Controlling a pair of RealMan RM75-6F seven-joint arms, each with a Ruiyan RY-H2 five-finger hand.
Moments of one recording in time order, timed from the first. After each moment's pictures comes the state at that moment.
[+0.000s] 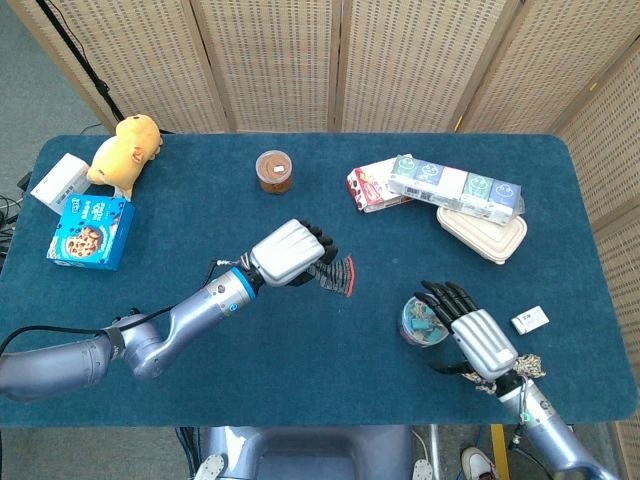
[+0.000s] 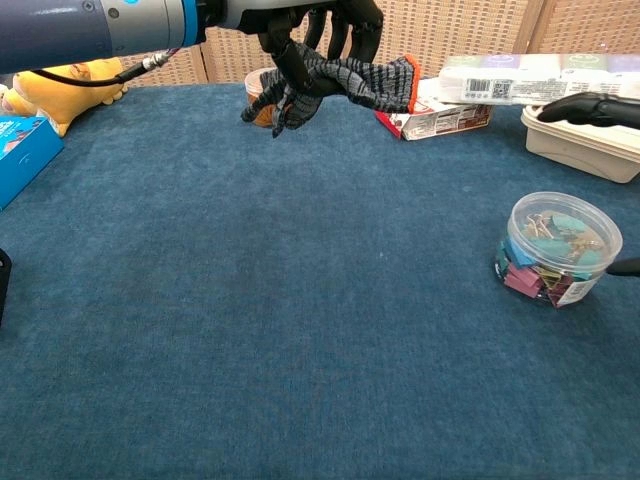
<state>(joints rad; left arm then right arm) -1.07 -1.45 -0.29 -1.47 1.41 0.75 0.15 0.35 -1.25 0.03 -1.63 -1.73 1.24 0.18</state>
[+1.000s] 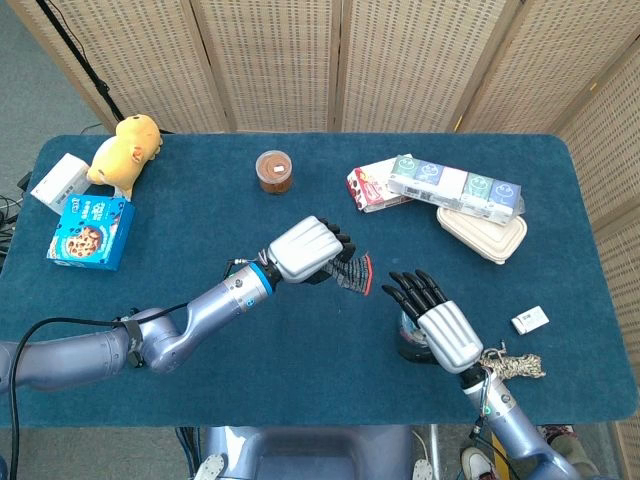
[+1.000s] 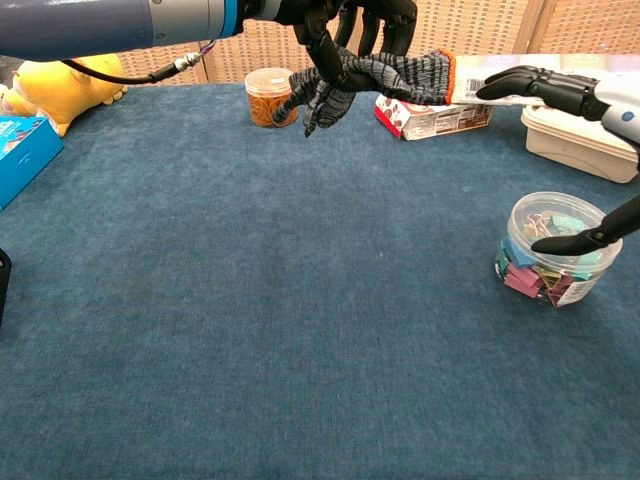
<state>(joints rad) -1.16 -1.47 -0.28 -1.45 1.33 0.74 0.12 0.40 -1.42 0.06 -1.57 -1.72 1.32 -0.03</state>
